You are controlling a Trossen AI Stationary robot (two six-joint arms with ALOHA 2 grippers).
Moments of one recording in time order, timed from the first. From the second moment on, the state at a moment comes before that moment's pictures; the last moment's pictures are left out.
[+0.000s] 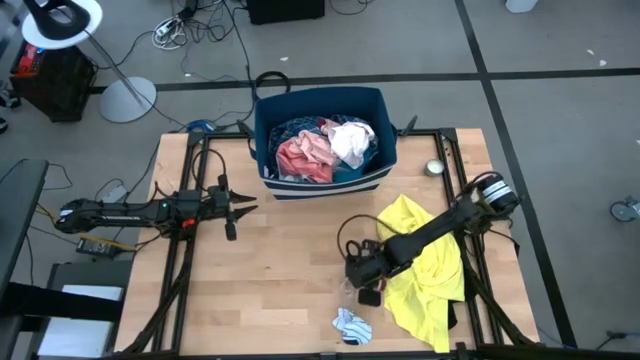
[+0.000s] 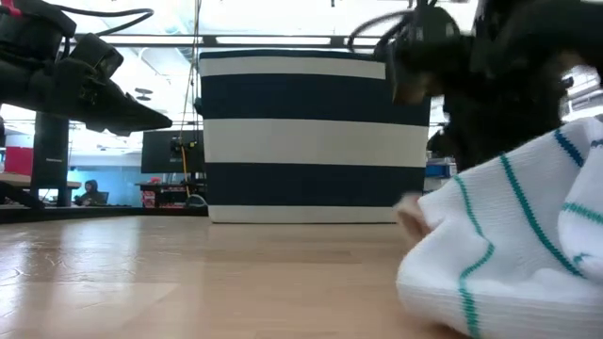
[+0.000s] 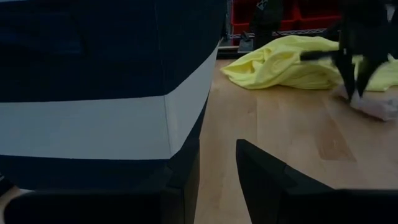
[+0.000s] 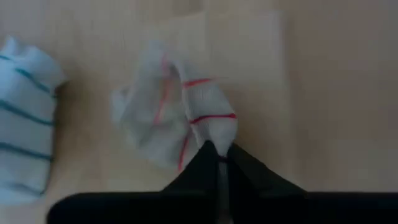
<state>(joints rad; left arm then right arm) 0.05 0.26 0.02 0.08 -0.20 0.05 0.44 1.82 1.12 -0.51 0.05 0.58</state>
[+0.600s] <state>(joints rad) 0.05 0.26 0.02 0.08 -0.20 0.05 0.28 1.65 1.67 -1.18 0.45 0.33</state>
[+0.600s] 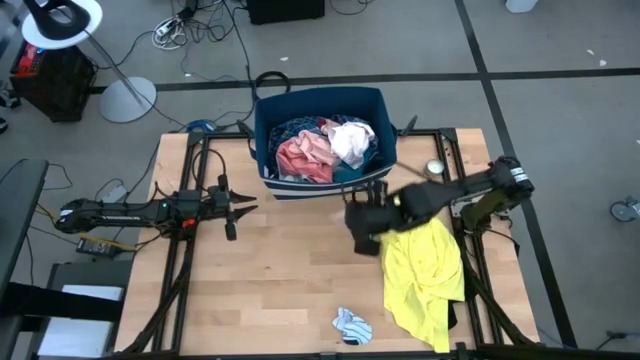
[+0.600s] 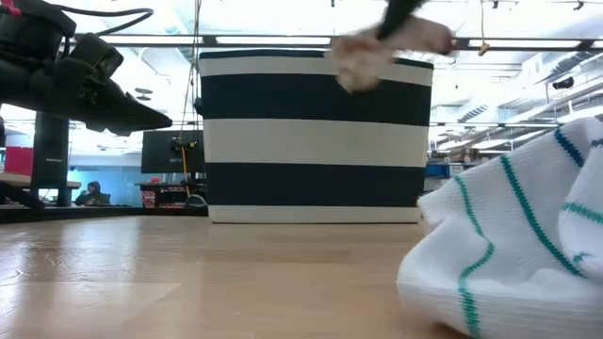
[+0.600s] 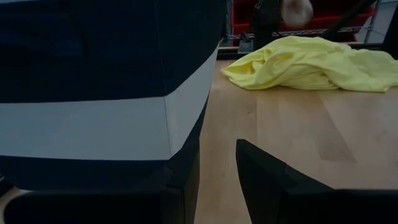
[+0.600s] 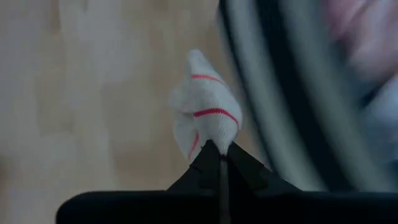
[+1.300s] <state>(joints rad) 0.05 0.26 0.02 0.08 -0.20 0.07 -0.20 1.76 1.91 -0.65 0.36 -0.15</state>
